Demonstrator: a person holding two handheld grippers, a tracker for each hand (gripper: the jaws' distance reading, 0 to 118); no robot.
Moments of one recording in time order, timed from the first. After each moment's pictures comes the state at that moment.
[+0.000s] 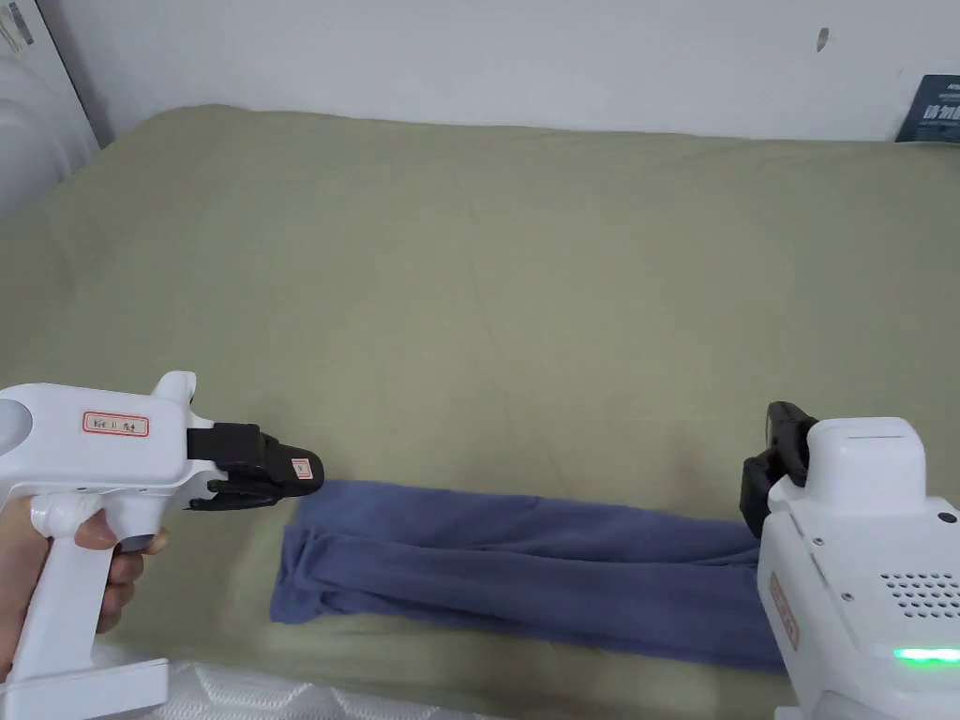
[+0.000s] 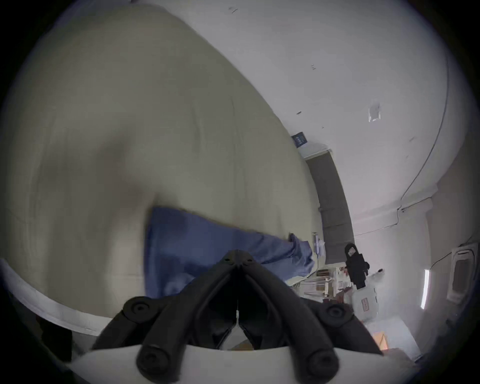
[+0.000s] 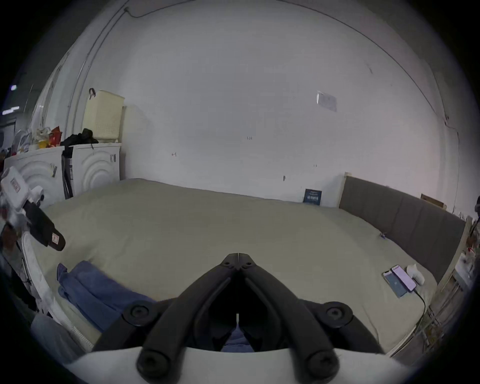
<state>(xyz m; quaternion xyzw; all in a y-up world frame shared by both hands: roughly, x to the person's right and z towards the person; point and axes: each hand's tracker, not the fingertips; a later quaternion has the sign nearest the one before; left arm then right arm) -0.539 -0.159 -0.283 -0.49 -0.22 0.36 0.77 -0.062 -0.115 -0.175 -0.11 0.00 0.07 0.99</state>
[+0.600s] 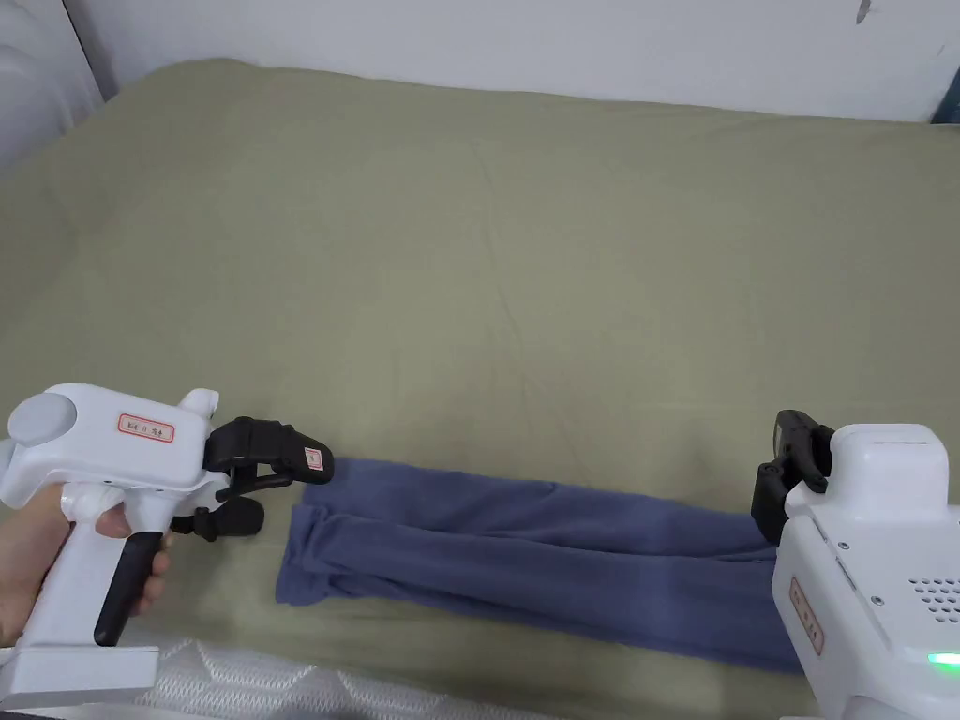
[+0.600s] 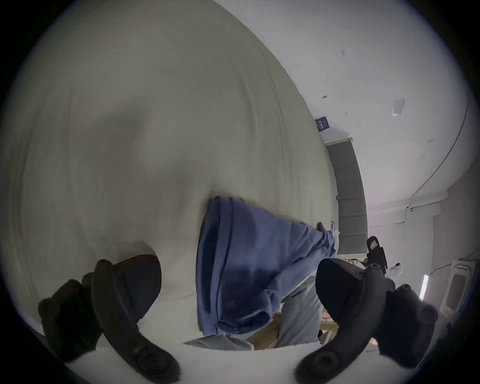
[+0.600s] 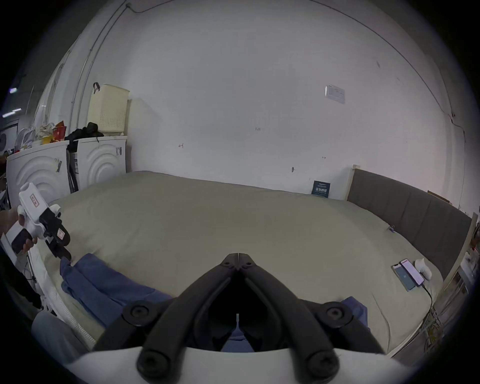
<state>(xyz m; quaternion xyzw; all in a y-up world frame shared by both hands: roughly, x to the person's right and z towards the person) -0.547 -0.226 -0.305 -0.56 -0.21 0.35 0.73 -0.065 -0.130 -0.191 -0.14 0.02 0.06 0.99</state>
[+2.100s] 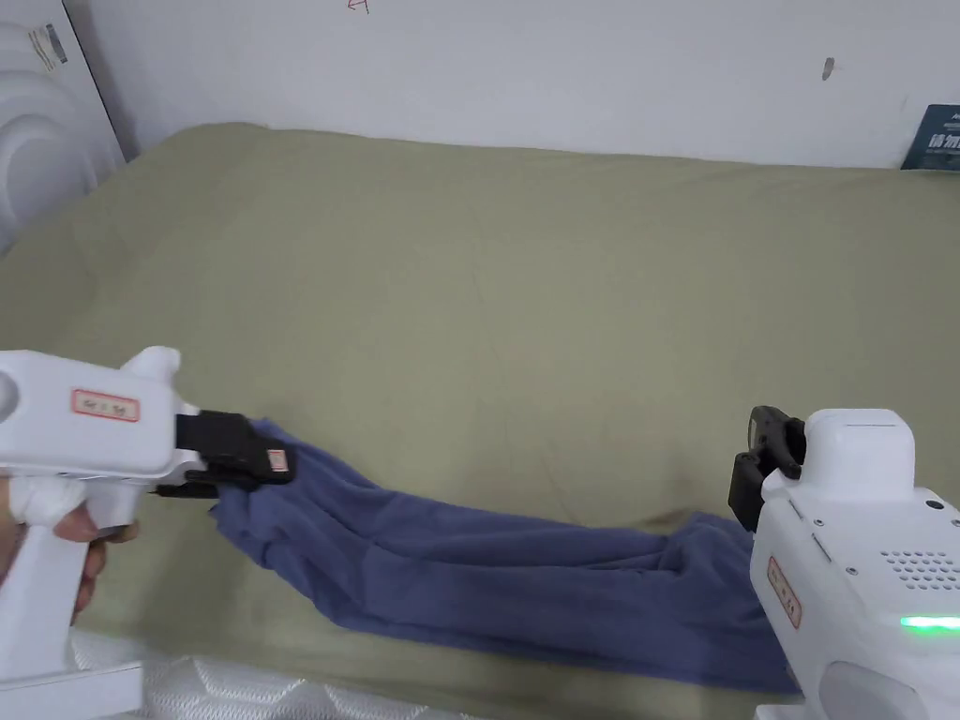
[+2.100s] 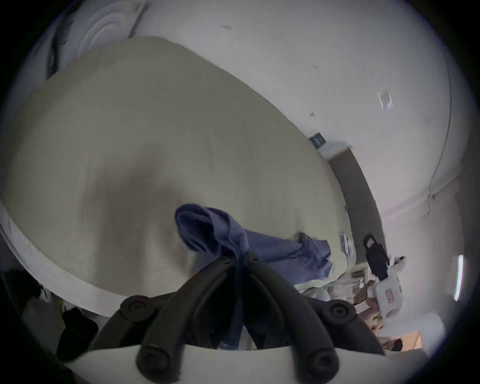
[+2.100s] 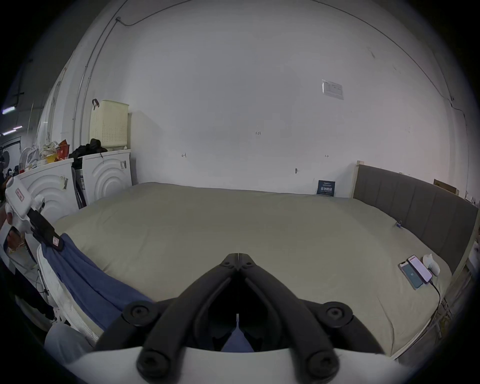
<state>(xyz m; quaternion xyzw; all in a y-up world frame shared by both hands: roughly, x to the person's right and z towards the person) -0.485 -0.085 -0.250 -0.48 -0.16 0.26 0.82 -0.043 -0.100 -0.178 -0.12 0.04 0.03 0.99</state>
